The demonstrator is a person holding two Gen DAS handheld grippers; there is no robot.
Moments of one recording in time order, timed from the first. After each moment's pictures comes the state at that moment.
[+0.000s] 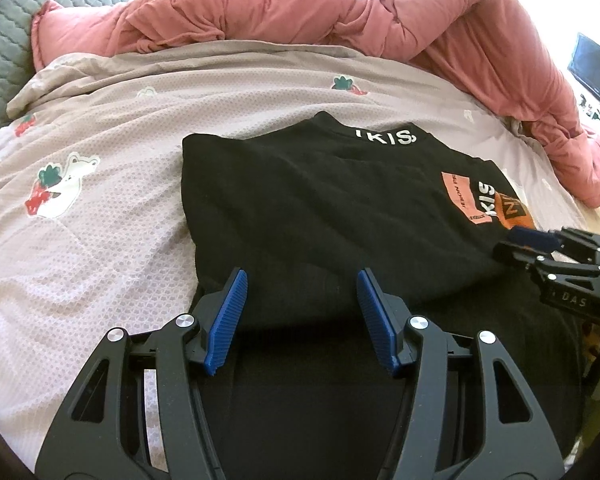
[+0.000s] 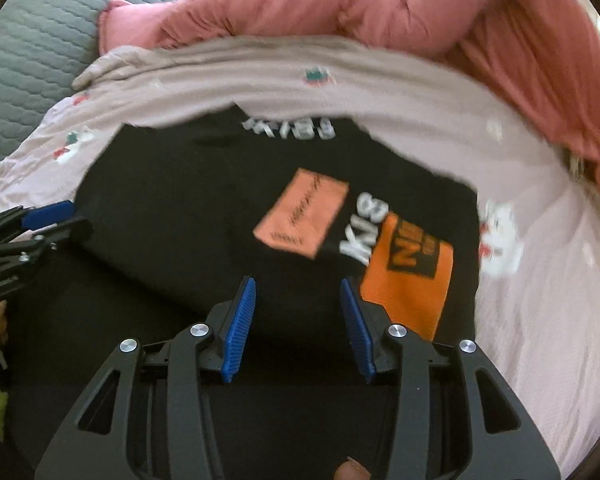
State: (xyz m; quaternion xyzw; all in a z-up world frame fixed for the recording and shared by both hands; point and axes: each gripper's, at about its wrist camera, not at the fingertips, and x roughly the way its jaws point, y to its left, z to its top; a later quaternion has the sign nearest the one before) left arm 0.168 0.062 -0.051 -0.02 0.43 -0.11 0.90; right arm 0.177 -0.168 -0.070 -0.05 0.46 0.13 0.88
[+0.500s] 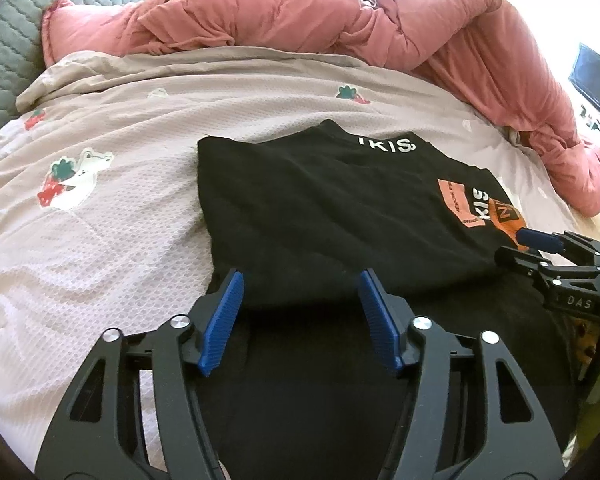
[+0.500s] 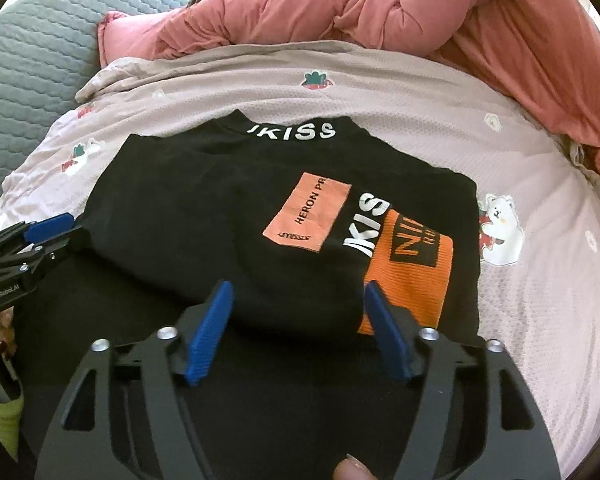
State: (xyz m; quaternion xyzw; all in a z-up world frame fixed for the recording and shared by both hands) left arm 0.154 0.073 -0.042 -0.04 0.41 -0.10 0.90; right arm 0.167 -0.171 -0.056 -0.03 0.44 0.14 0.89
